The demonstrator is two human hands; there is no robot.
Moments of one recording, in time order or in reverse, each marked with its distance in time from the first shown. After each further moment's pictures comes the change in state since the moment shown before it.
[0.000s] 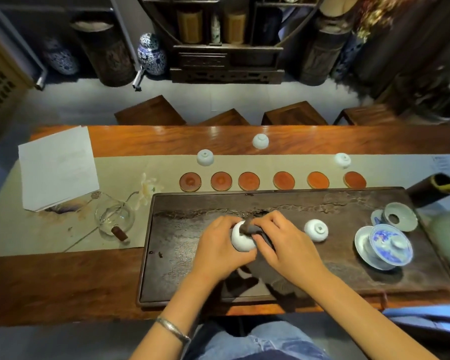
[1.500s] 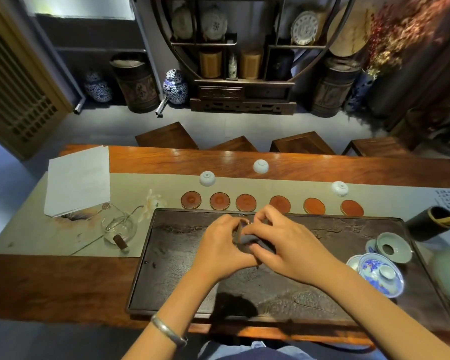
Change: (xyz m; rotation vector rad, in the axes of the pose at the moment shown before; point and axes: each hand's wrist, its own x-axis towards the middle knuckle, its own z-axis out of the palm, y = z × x) left_hand 0.009 0.071 0.000 0.094 0.122 0.149; right_hand 0.004 0.017 -0.079 0.022 -0.079 -0.346
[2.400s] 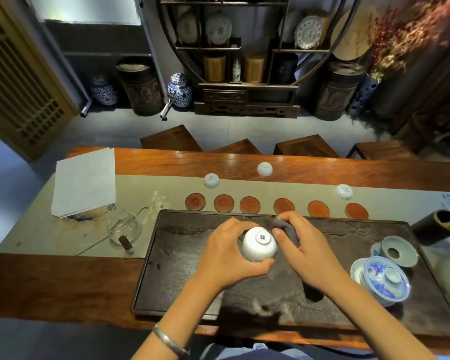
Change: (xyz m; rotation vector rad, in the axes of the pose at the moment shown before) left_hand -0.015 0.015 -0.008 -0.029 0.027 0.046; right_hand -0.015 0.012 0.018 0.360 0.283 0.346
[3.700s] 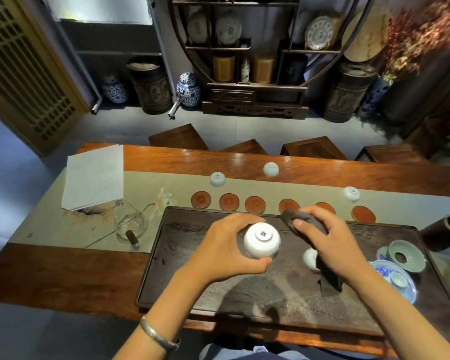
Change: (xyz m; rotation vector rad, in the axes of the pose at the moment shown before) left_hand 0.004 0.005 -0.027 -0.053 -0.149 0.056; right_hand 0.008 0.006 -0.027 0.282 0.040 0.038
